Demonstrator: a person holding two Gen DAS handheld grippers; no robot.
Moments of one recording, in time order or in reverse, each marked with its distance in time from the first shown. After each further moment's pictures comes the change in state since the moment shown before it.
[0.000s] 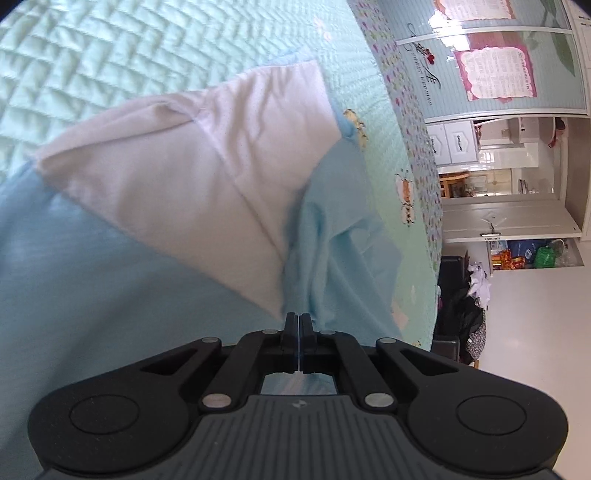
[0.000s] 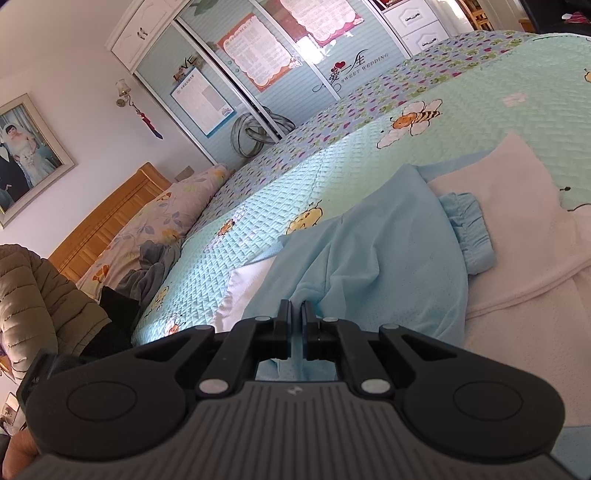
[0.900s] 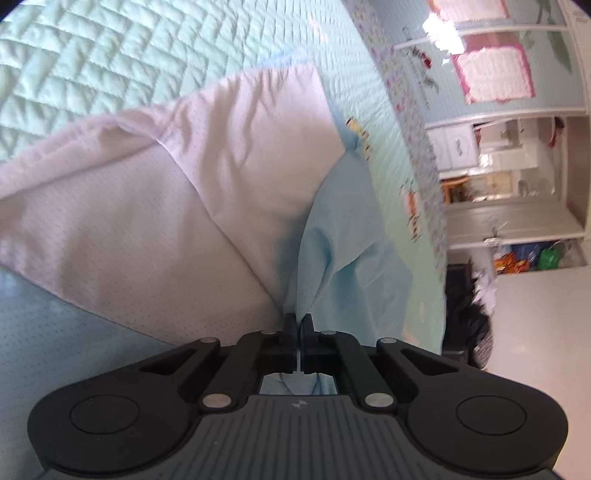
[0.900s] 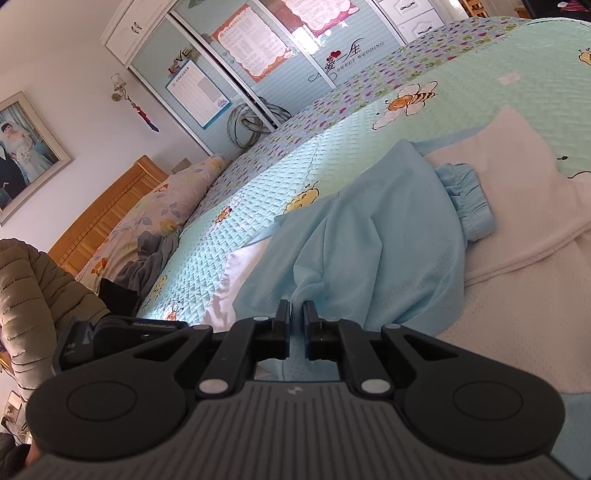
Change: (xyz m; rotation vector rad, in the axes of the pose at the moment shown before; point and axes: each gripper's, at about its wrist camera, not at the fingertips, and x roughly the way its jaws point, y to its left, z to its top) left arm 0.024 -0.001 0.020 0.030 -0.043 -0.024; right arm 0.002 -0.001 -0.015 0.020 0.019 -0.005
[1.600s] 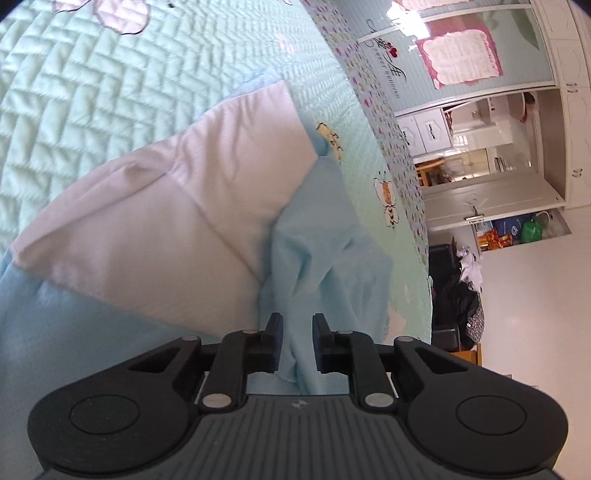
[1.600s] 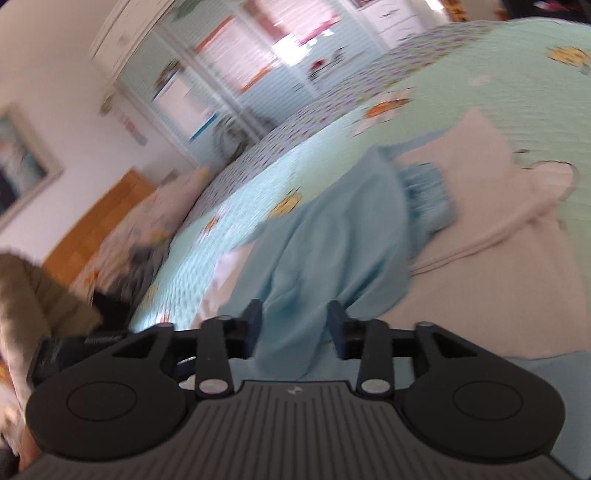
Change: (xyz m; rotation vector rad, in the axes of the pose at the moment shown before) left arm -0.032 0.001 0.004 0.118 0.034 -0.039; right arm -0.029 -0.019 -0.008 0.070 -0.044 -0.044
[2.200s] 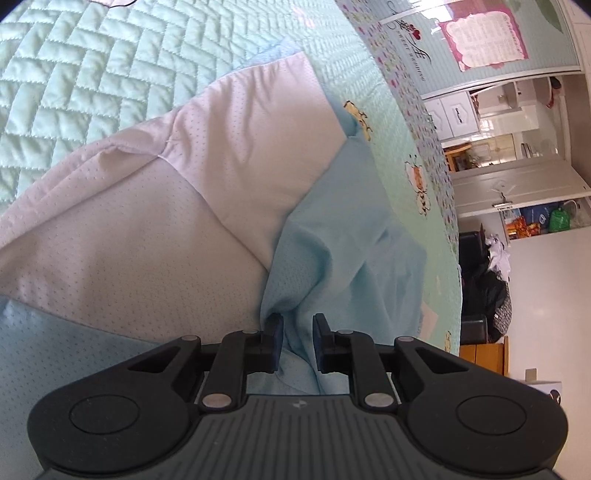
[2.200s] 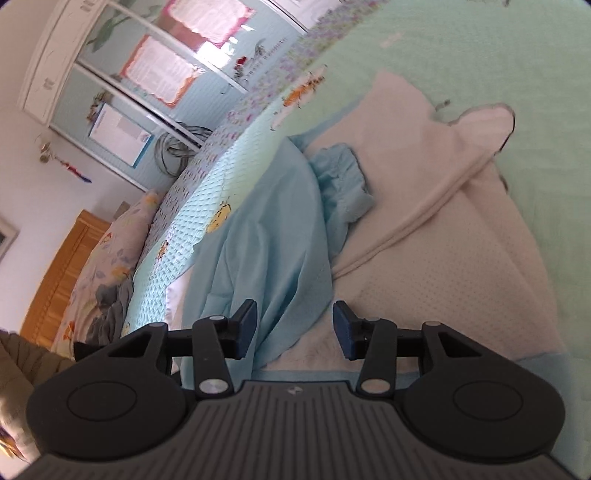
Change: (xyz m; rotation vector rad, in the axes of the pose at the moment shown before) left arm 0.038 0.002 0.008 -0.021 0.047 0.096; right arm 0.027 -0.043 0.006 0.226 0.034 -0.104
